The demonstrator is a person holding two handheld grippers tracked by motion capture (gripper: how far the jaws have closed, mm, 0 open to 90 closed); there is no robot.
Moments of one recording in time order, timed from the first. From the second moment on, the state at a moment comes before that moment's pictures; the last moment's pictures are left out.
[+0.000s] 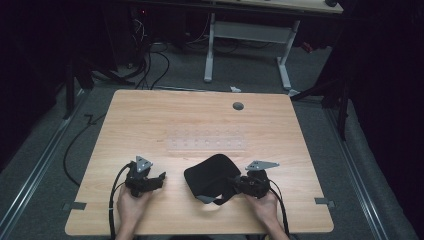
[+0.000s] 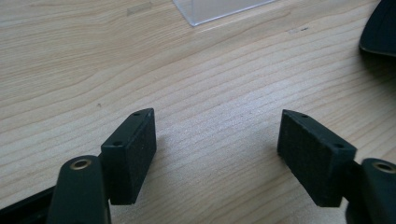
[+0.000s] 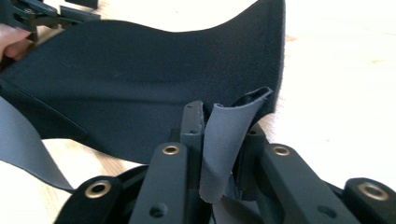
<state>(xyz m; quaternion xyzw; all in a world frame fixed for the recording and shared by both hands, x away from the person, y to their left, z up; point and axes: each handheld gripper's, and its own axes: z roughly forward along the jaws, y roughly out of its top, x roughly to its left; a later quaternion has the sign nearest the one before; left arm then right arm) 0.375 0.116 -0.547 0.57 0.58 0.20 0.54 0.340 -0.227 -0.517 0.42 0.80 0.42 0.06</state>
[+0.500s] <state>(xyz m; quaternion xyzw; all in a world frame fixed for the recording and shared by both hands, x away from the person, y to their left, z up) 0.374 0.115 -0.547 0.58 0.58 0.20 0.54 0.336 -0.226 -0.508 0.41 0.79 0.45 0.06</state>
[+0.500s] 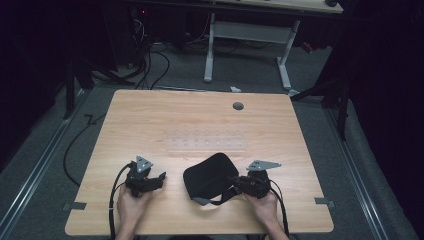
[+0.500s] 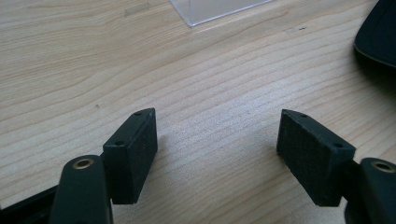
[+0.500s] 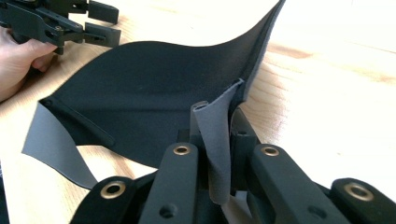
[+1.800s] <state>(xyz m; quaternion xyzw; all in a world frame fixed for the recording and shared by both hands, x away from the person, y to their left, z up) 0.351 0.104 -0.514 0.59 0.51 0.15 0.60 0.331 -0.251 -0.466 0.42 0.76 0.50 0.06</state>
